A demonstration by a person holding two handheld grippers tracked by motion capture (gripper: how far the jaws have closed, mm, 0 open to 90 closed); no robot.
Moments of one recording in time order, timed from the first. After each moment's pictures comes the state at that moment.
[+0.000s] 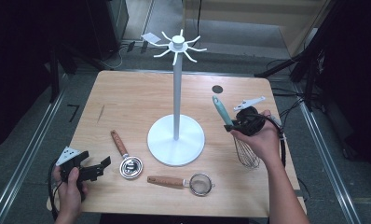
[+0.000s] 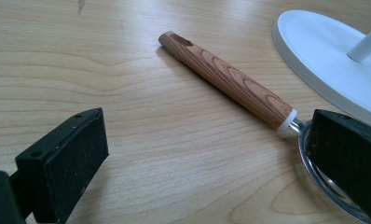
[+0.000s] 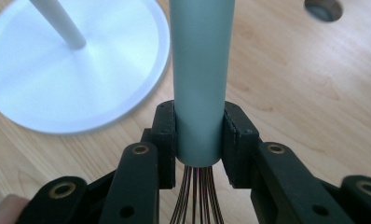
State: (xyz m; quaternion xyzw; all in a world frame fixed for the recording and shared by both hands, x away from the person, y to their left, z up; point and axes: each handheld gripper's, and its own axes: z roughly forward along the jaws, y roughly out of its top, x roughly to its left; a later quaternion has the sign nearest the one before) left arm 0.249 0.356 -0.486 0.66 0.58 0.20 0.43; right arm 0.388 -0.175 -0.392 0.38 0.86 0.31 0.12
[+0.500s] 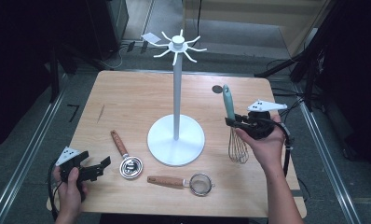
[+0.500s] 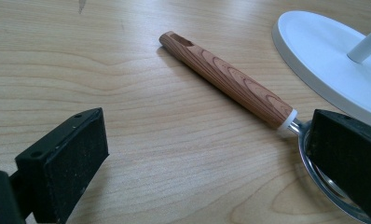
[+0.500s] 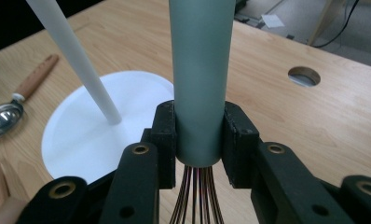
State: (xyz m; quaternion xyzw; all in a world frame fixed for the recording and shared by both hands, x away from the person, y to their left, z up) left arm 0.249 0.357 -0.486 0.66 0.58 0.20 0.43; right arm 0.359 -0.187 -0.375 0.39 0.78 0.46 0.15
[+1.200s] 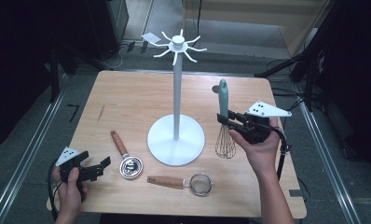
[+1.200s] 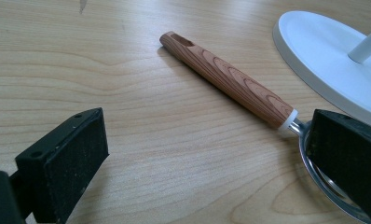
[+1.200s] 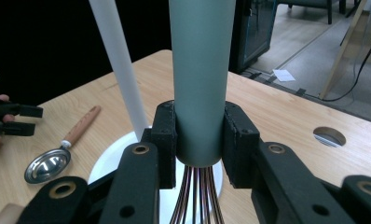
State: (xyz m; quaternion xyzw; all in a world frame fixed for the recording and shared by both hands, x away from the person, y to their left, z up) left arm 0.249 0.356 -0.486 0.66 0.58 0.20 0.43; right arm 0.330 -0.165 -0.348 0.34 0.74 0.55 0.17
